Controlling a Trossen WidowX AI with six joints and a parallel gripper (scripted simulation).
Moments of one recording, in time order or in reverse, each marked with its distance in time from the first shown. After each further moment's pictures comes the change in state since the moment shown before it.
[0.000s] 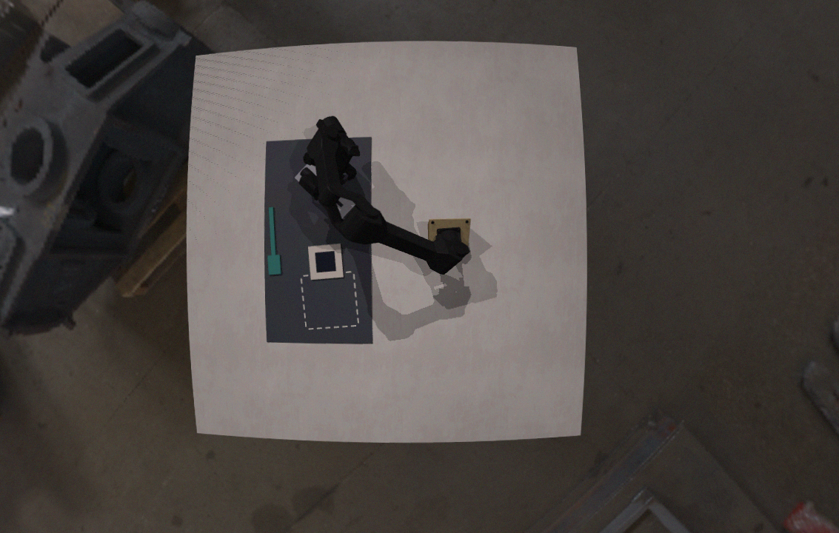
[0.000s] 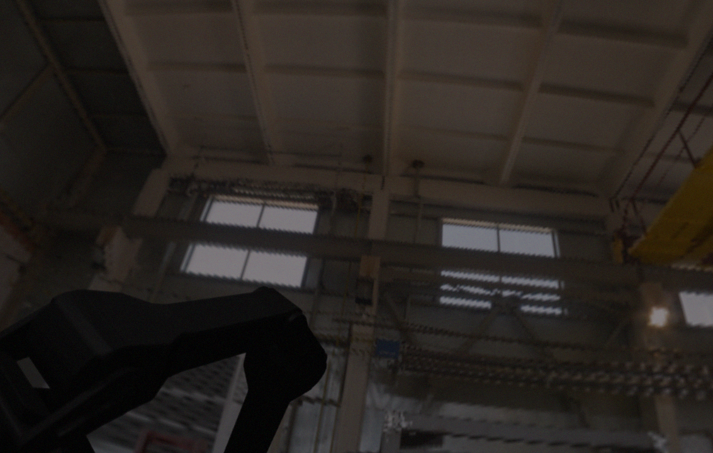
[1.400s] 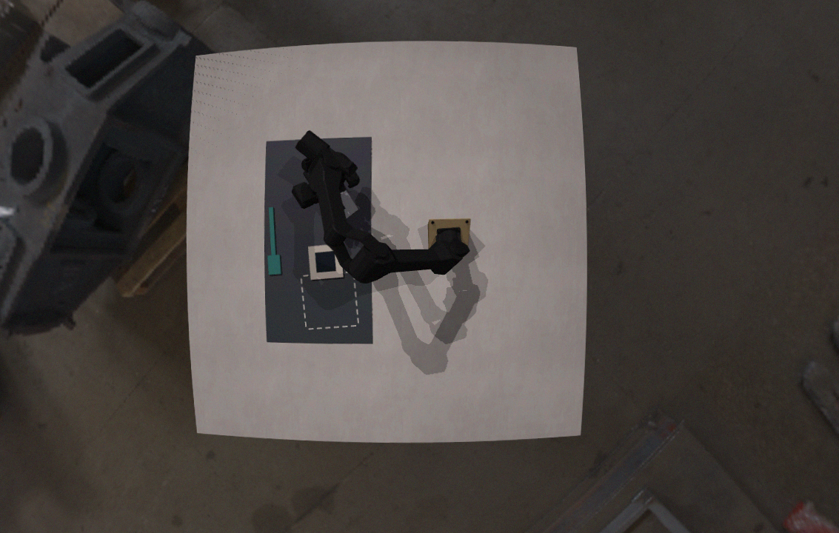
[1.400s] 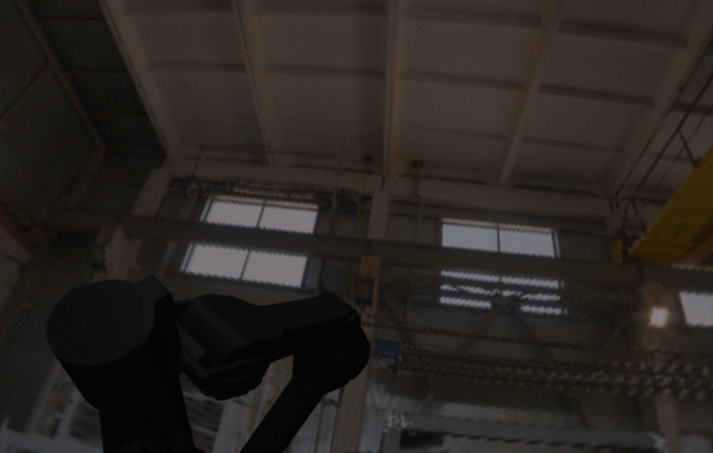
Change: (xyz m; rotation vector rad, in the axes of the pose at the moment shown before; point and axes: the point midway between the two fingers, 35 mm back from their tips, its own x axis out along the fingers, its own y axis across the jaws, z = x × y) arm -0.001 0.017 -0.012 0.175 -0.158 -0.298
